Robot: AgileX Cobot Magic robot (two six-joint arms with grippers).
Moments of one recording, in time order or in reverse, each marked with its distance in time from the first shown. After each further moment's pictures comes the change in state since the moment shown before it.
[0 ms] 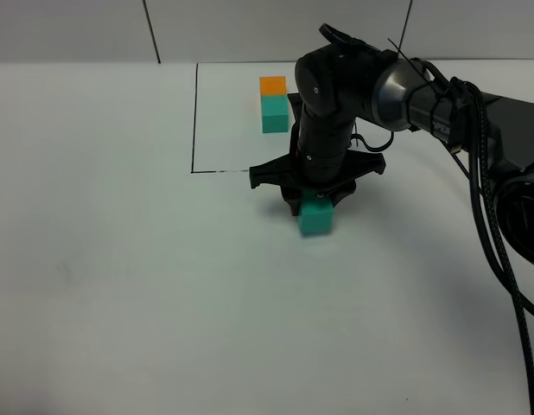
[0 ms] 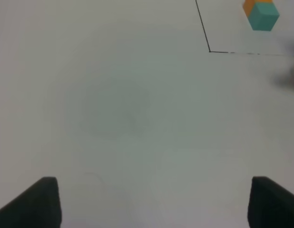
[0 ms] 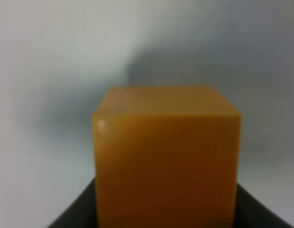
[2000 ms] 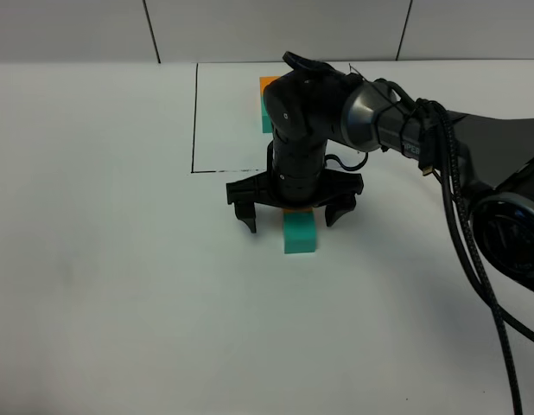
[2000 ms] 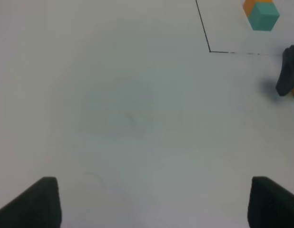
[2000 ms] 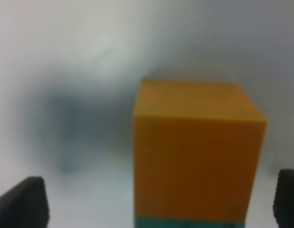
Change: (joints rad) left arm 0.000 0.000 0.000 0.000 0.000 0.000; right arm 0.072 0.006 0.000 -0.013 -0.026 0.099
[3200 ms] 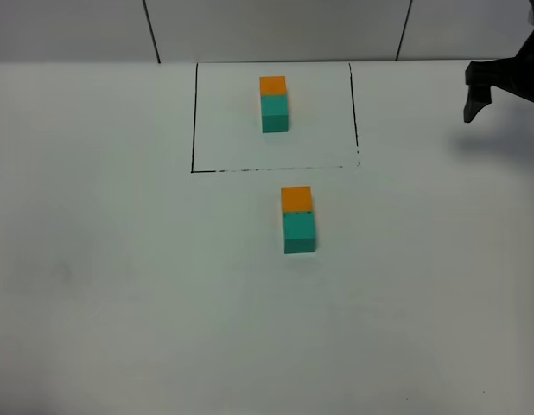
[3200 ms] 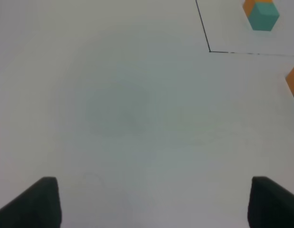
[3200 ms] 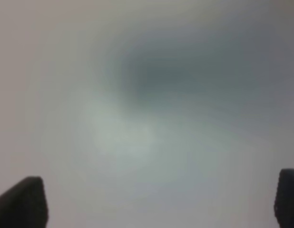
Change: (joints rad) left arm 0.000 0.000 0.000 0.000 0.000 0.000; right arm -0.688 -0.223 0.094 0.082 0.000 -0.494
